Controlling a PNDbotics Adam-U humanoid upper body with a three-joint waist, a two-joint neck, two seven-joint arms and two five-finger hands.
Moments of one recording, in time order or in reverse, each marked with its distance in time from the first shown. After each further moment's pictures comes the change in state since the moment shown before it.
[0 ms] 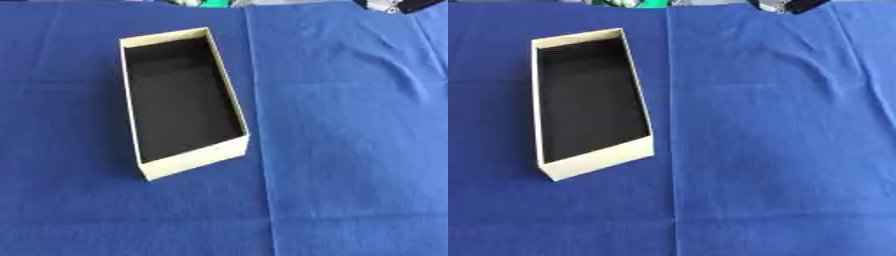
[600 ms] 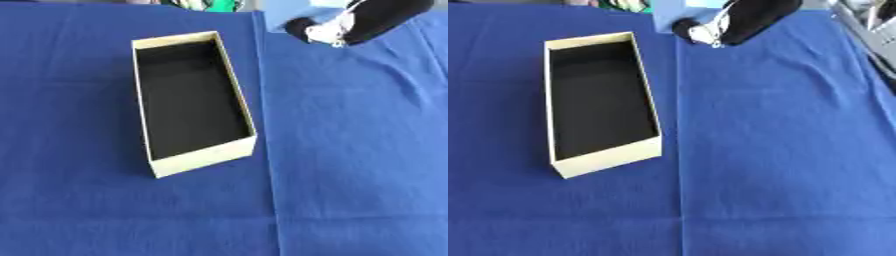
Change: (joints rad) left arm -0.006 0.000 -0.001 0.000 0.002 0.002 -0.003; right arm -0.169 0.085 0.217 -0.065 -0.074 0.073 0.100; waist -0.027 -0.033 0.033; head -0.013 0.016
